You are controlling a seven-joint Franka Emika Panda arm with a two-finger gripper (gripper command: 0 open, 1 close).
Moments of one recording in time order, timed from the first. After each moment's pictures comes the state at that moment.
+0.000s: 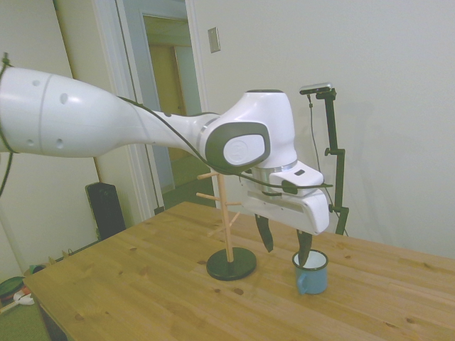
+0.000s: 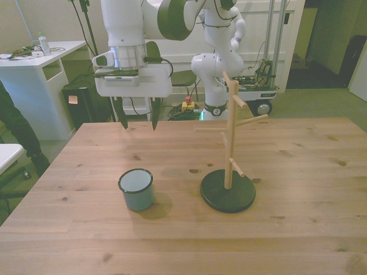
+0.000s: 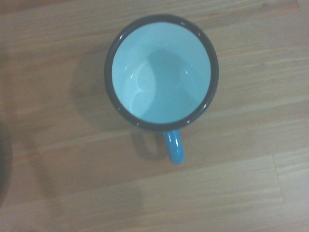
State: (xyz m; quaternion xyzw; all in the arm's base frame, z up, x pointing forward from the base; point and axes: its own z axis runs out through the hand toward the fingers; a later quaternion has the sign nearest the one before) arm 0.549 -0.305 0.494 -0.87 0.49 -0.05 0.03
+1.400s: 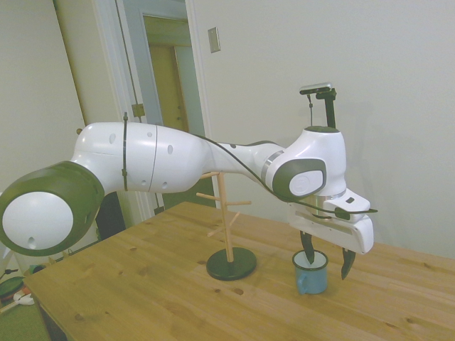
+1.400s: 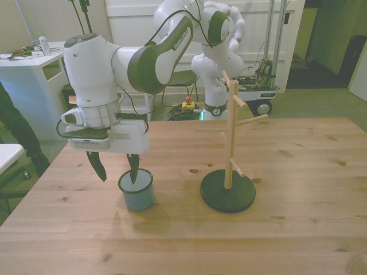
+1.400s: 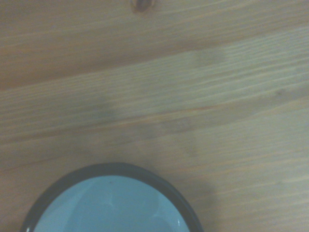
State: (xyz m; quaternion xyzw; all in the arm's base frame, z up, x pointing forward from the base) arm 0.646 -0.348 0.418 -0.87 0.48 -0.06 0.04
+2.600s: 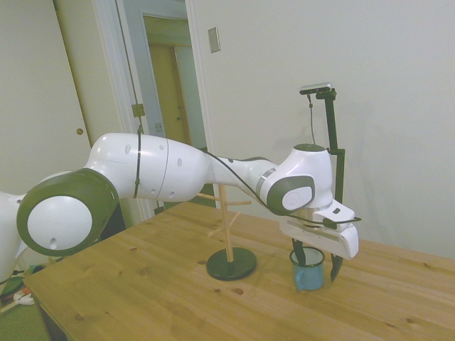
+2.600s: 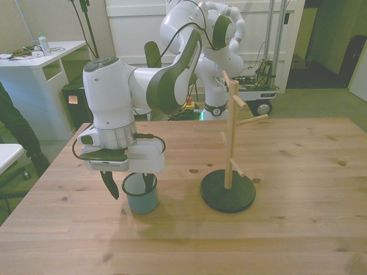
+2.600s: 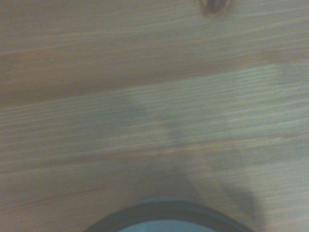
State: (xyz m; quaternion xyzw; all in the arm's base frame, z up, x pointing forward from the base) arm 0.671 -0.316 0.378 -0.88 0.47 -0.07 0.04
